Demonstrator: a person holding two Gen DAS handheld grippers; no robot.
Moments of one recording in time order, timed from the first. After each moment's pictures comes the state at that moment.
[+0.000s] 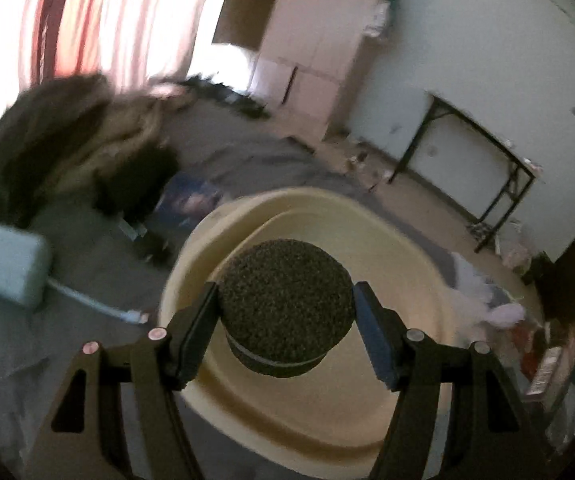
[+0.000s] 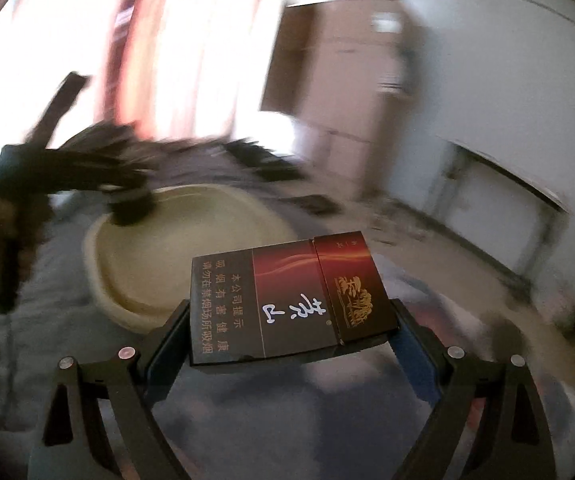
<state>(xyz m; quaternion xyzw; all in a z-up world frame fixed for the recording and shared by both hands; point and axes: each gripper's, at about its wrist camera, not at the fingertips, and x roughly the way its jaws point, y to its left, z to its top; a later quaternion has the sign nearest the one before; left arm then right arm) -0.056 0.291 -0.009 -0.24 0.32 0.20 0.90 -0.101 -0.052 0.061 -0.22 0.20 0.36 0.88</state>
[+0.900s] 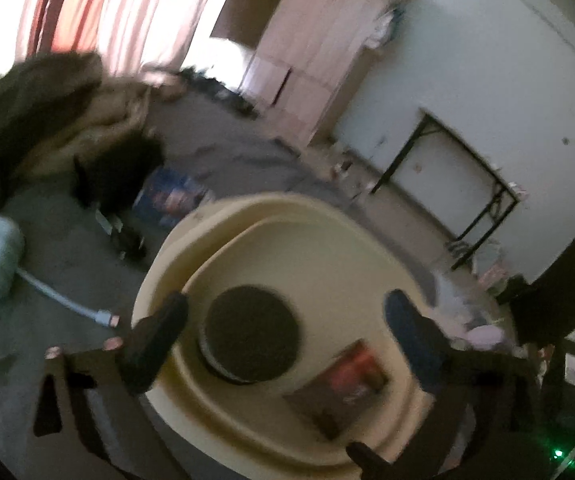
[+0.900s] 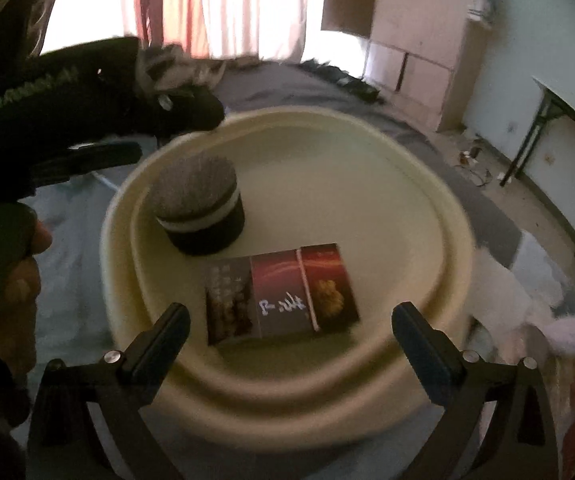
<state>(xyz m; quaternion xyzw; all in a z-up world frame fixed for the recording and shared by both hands) -0.059 0.287 0.006 -0.27 0.27 0.16 0.91 -0.052 0.080 0.014 -0.22 0.35 0.42 0.81</state>
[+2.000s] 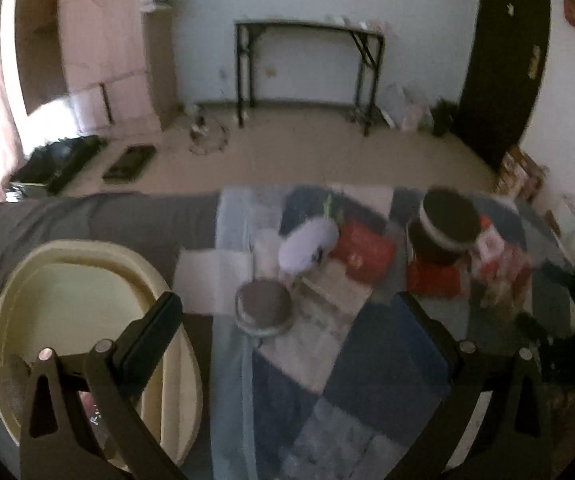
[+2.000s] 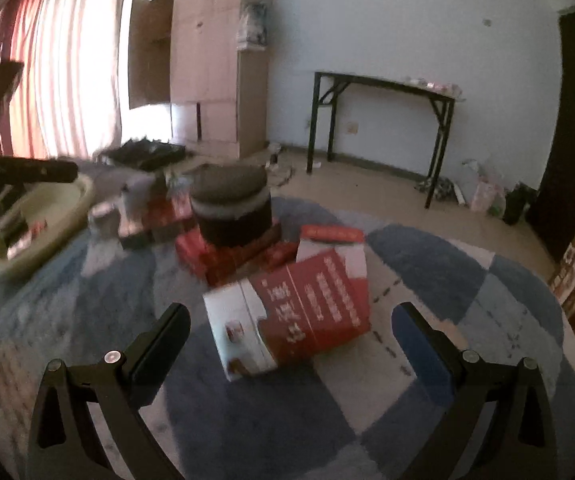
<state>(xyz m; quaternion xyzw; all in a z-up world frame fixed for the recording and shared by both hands) 0.055 0.050 0.022 -0.01 0.39 -0.06 0.92 -0.049 -0.308 0.021 -0.09 0.28 0.17 0.94</state>
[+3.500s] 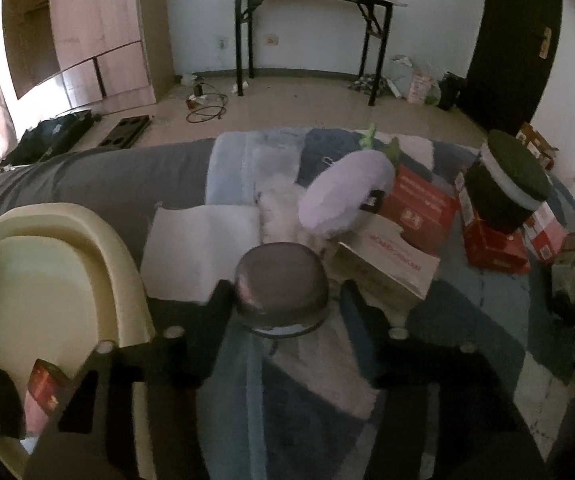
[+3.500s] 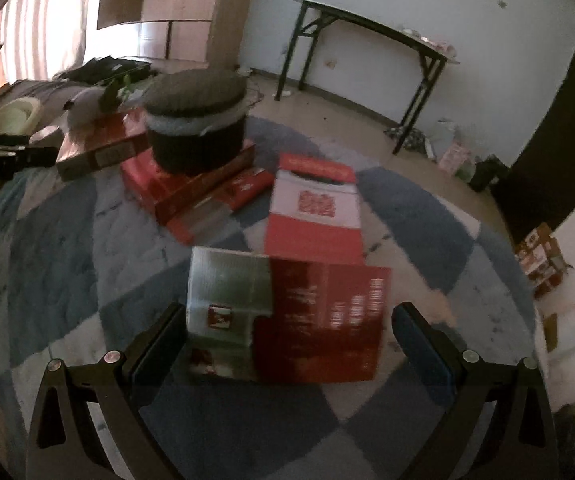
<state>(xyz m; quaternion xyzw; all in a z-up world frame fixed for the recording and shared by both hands) 0.093 0.055 -0.040 -0.01 0.43 -0.05 0.90 0.006 -0.282 0.003 -0.18 0.39 0.08 0.90</state>
